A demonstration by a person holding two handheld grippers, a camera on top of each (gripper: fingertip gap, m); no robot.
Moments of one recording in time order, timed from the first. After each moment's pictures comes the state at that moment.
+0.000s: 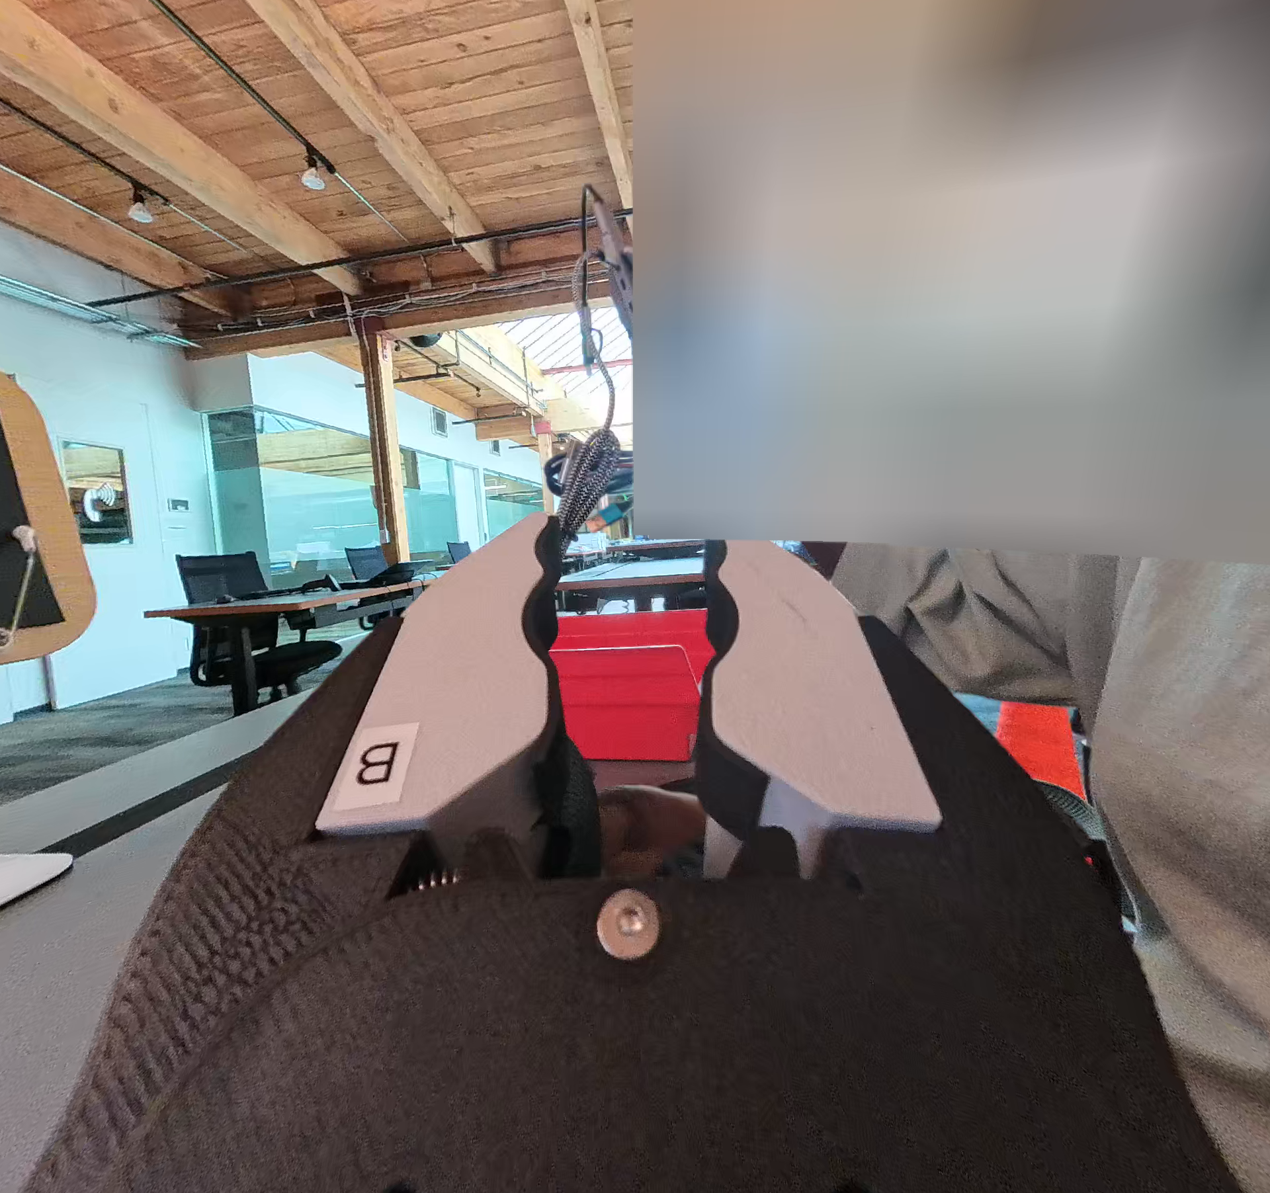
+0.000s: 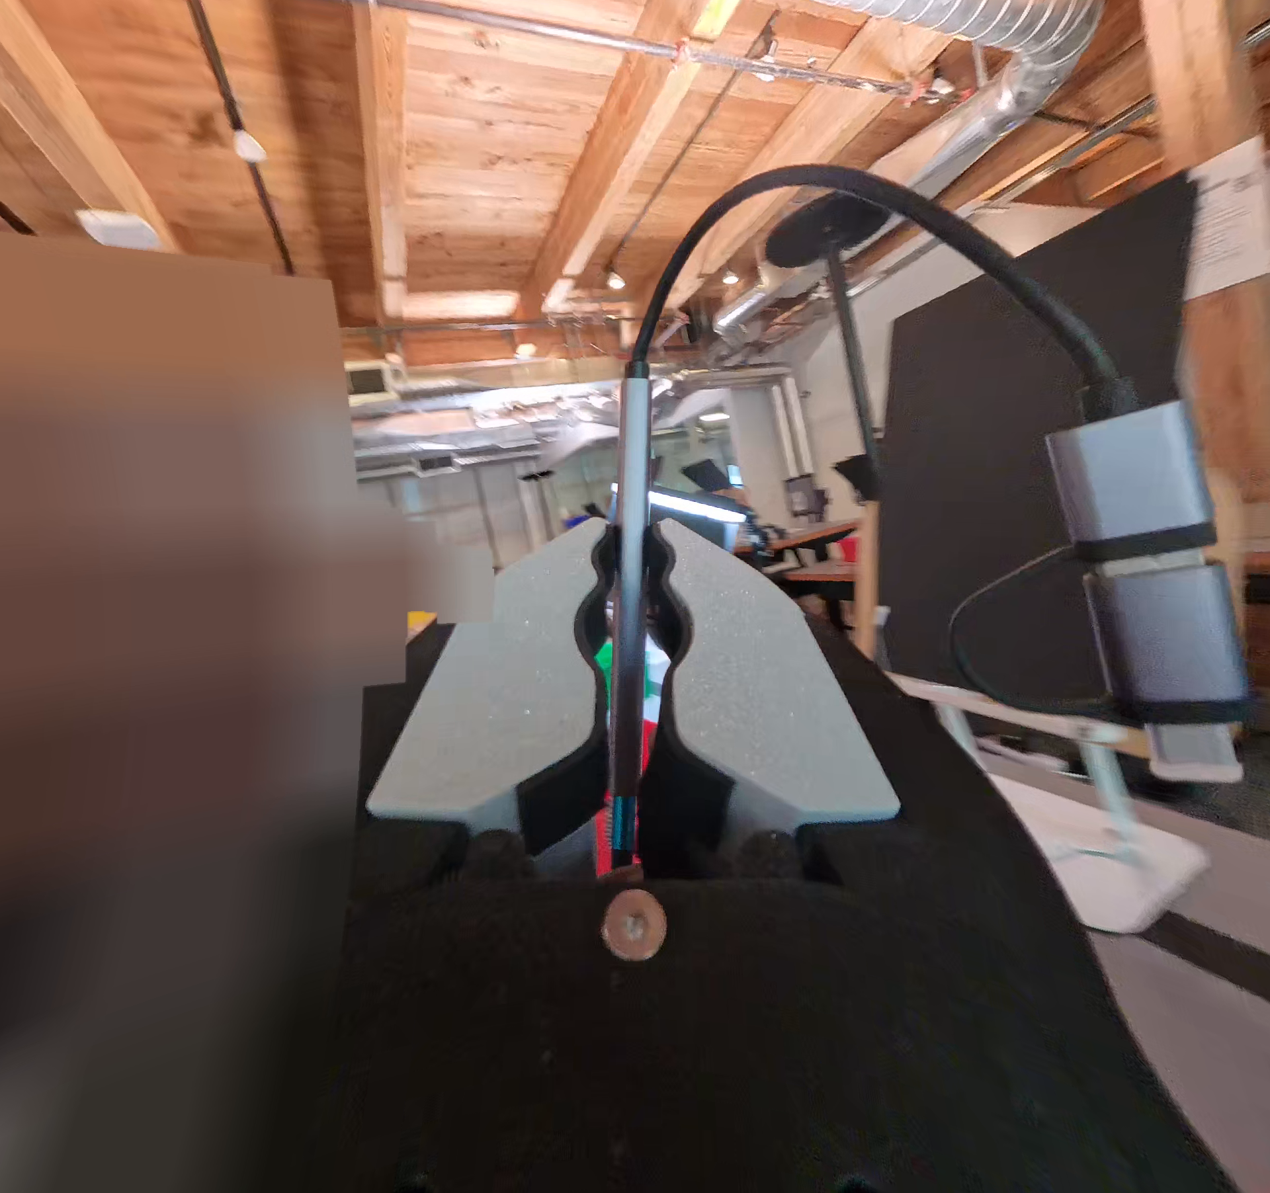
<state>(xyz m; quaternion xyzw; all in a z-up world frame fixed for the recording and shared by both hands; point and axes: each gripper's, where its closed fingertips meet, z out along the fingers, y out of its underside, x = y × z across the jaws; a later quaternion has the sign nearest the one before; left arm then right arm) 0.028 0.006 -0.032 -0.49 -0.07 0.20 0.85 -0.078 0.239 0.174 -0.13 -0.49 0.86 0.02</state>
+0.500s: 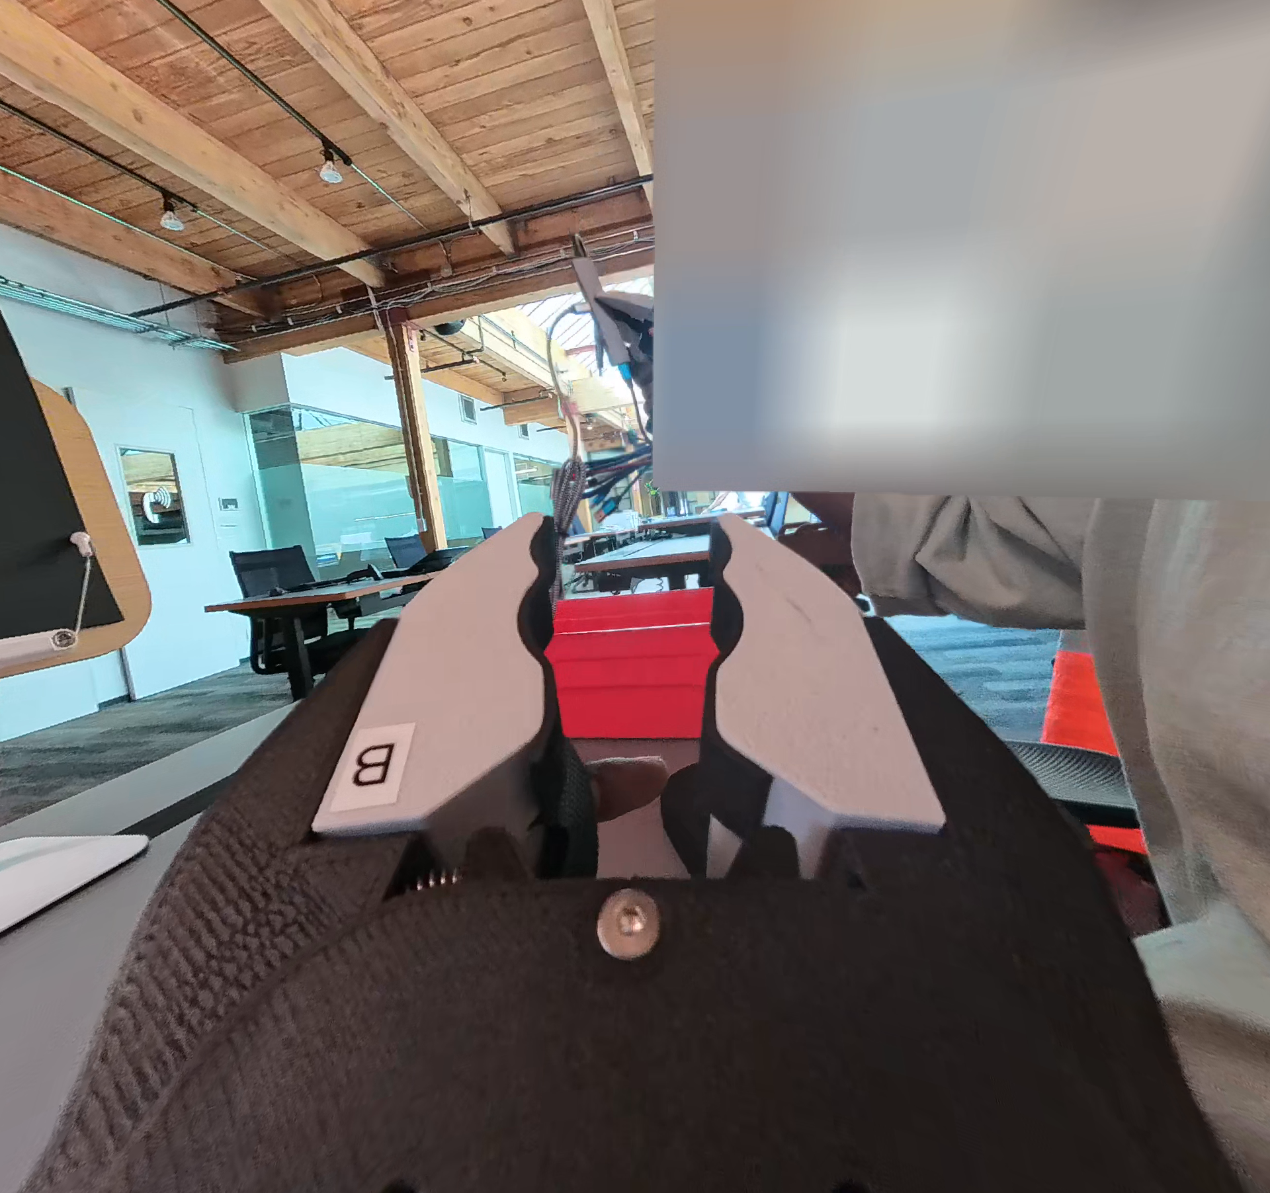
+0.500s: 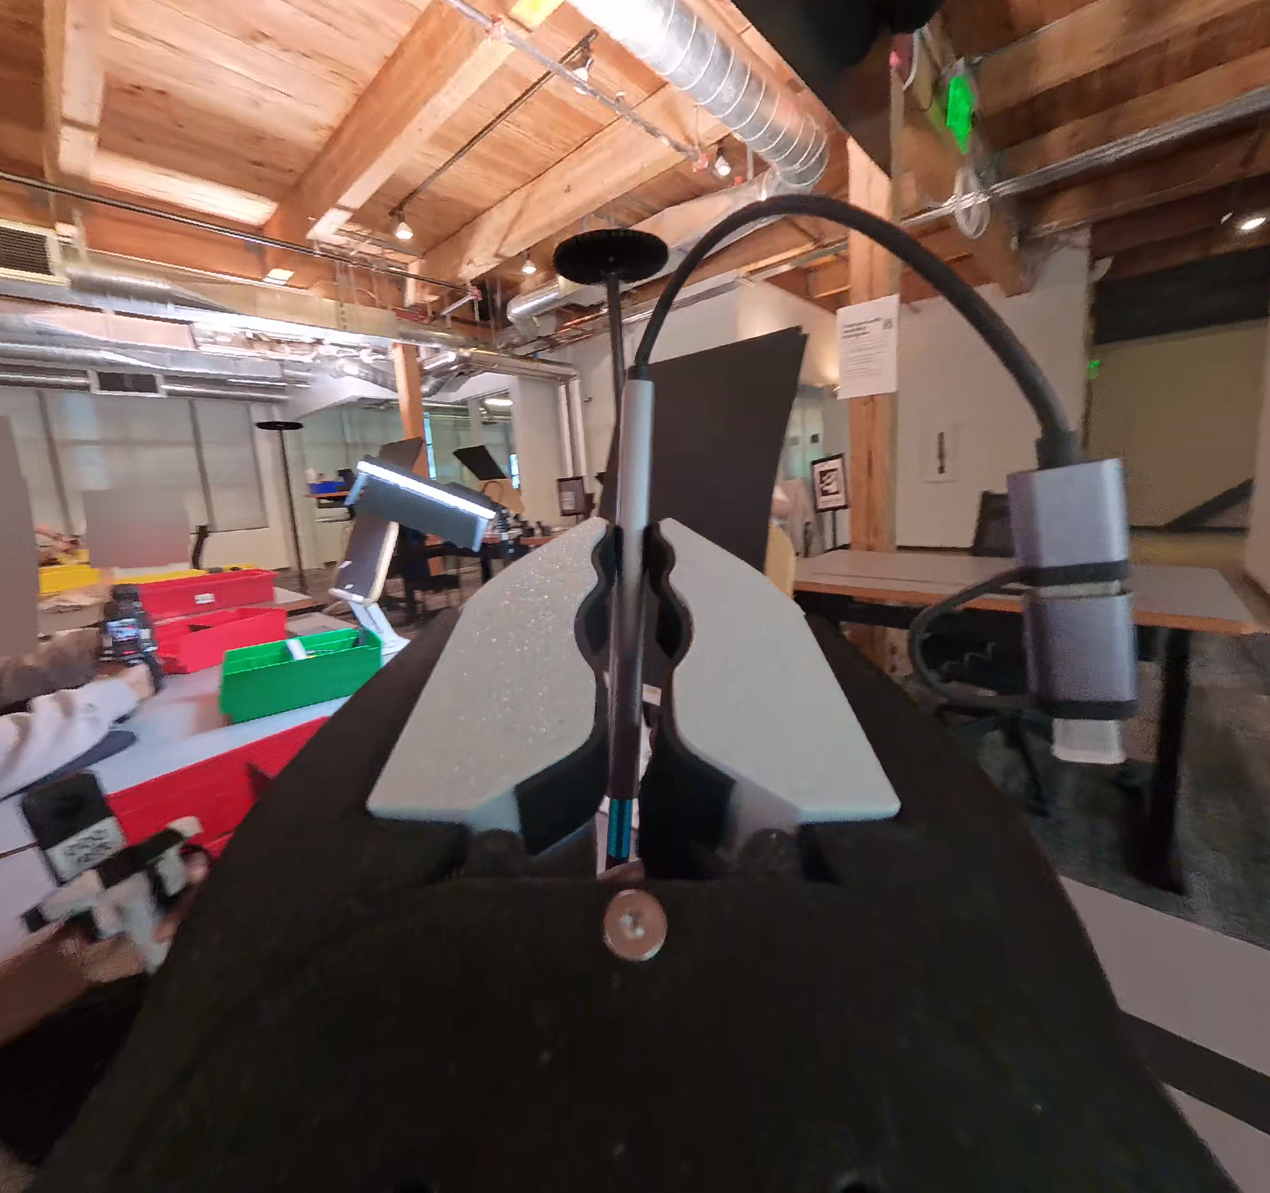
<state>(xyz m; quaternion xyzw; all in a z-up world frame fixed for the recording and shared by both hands) 0.022 0.009 -0.036 -0.50 -0.07 0.23 0.83 -0.166 0.336 0.177 -0.18 -0.50 0.82 0.22</state>
